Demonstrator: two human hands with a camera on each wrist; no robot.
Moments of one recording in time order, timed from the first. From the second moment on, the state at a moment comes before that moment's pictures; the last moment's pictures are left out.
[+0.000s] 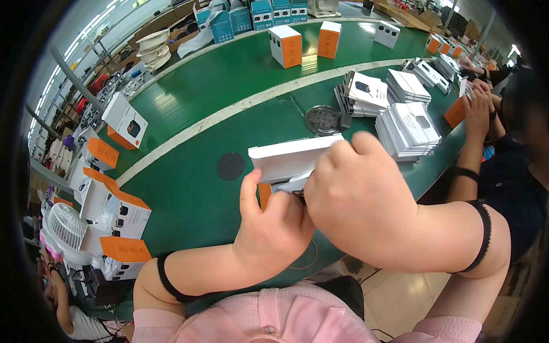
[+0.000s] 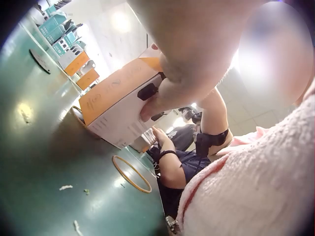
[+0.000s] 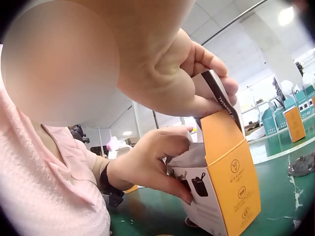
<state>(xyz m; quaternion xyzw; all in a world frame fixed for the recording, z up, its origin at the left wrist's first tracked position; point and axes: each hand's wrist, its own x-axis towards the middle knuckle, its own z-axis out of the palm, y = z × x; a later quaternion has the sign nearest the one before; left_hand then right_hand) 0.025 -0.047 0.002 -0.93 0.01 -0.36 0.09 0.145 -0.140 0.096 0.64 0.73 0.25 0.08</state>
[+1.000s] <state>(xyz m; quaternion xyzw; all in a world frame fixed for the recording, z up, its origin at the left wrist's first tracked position) 0.030 -0.042 0.006 -0.93 0.00 -0.34 0.11 0.194 -0.092 0.085 0.67 0.73 -0.10 -0.11</state>
